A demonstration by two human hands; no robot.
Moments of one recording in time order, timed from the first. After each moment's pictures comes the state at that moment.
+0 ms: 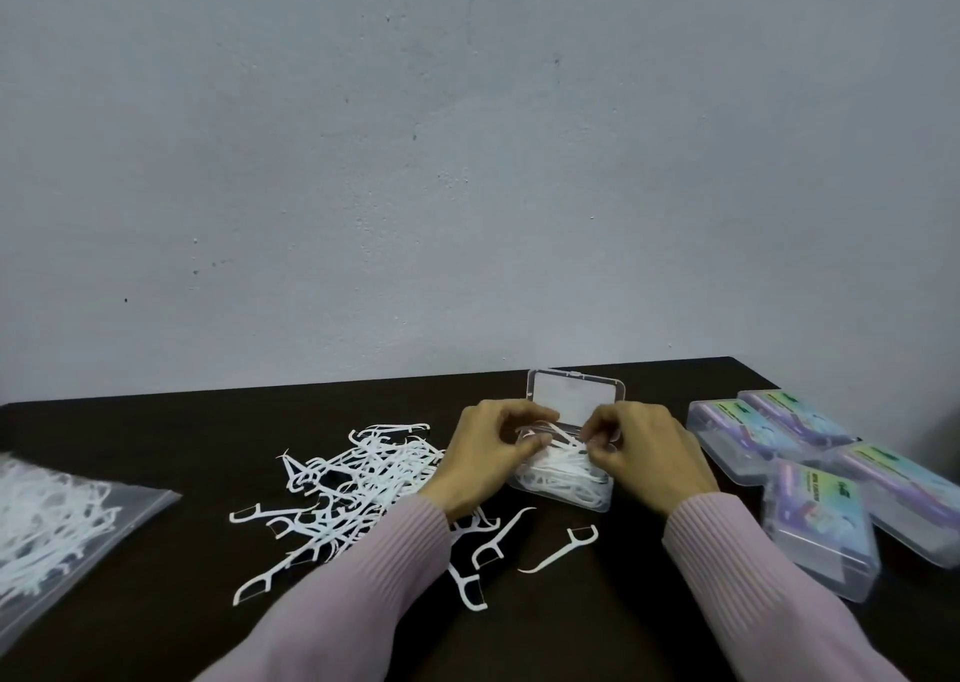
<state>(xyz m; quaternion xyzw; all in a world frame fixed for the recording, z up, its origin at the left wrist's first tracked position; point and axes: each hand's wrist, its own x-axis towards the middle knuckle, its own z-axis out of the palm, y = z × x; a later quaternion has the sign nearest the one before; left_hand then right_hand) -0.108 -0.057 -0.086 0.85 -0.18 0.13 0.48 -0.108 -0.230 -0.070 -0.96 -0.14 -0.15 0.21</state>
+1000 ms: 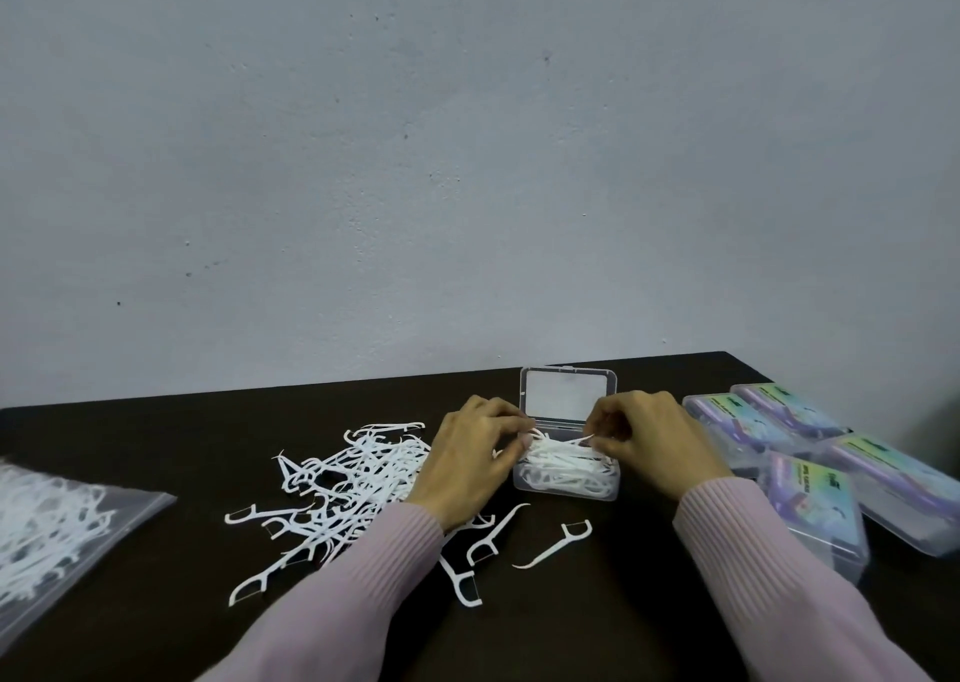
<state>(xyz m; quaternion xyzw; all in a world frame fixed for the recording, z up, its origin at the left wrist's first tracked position) -0.106 -0.048 -0.099 0.93 -0.20 0.22 0.22 -0.109 -0.241 -0.058 -0.97 -0.14 -0.10 0.19</state>
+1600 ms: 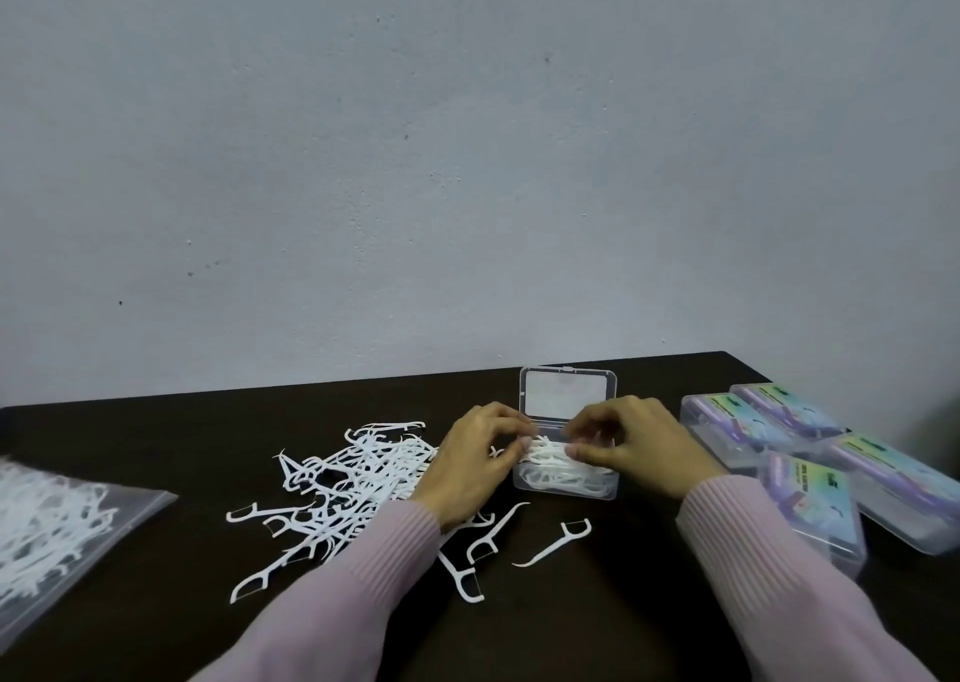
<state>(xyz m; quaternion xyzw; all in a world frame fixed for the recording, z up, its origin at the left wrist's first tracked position) -0.105 -0.047 -0.103 0.90 -0.20 0.19 0.33 -0.107 -0.239 -0.060 -0.95 -0.21 -0.05 0.24</state>
